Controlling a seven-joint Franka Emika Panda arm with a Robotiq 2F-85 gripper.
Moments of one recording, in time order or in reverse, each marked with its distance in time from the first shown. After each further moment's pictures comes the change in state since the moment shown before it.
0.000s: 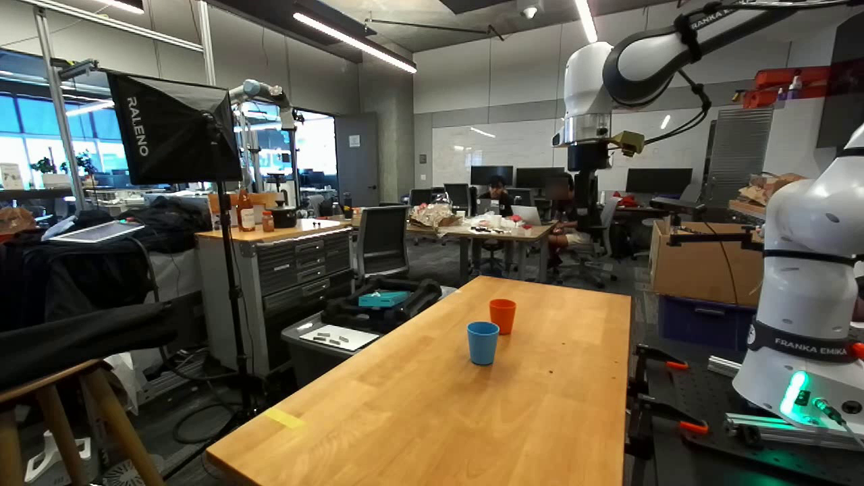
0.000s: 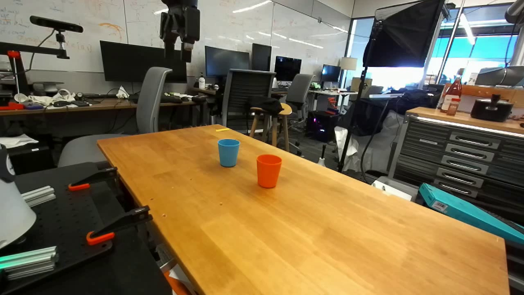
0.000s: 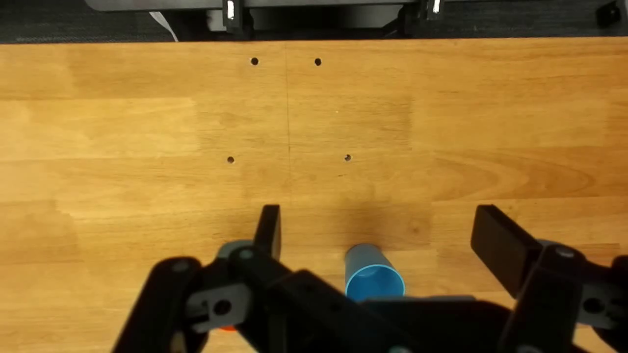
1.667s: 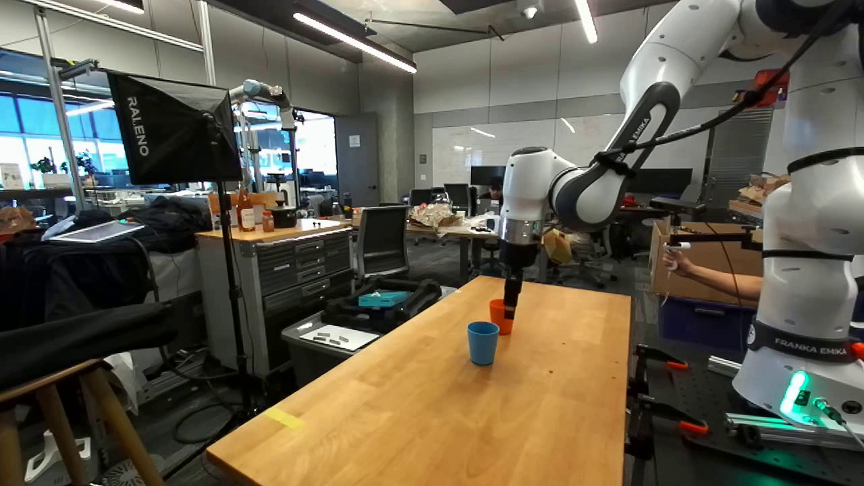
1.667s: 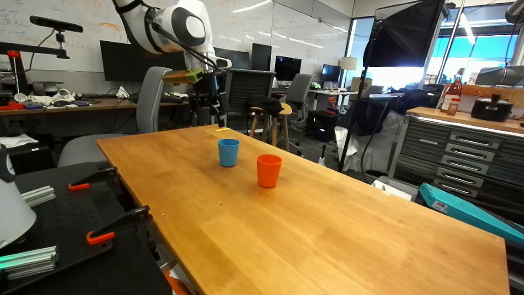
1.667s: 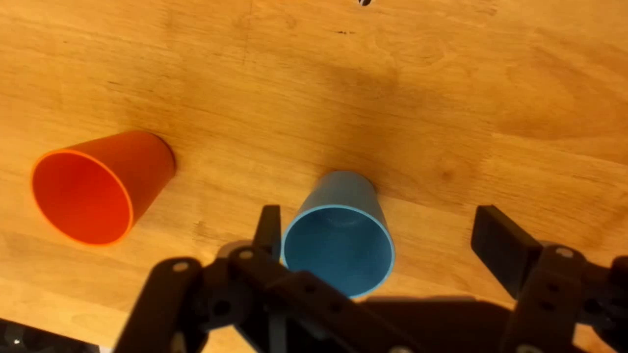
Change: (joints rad) arm 0.055 0.653 0.125 0.061 -0.365 0.731 0.240
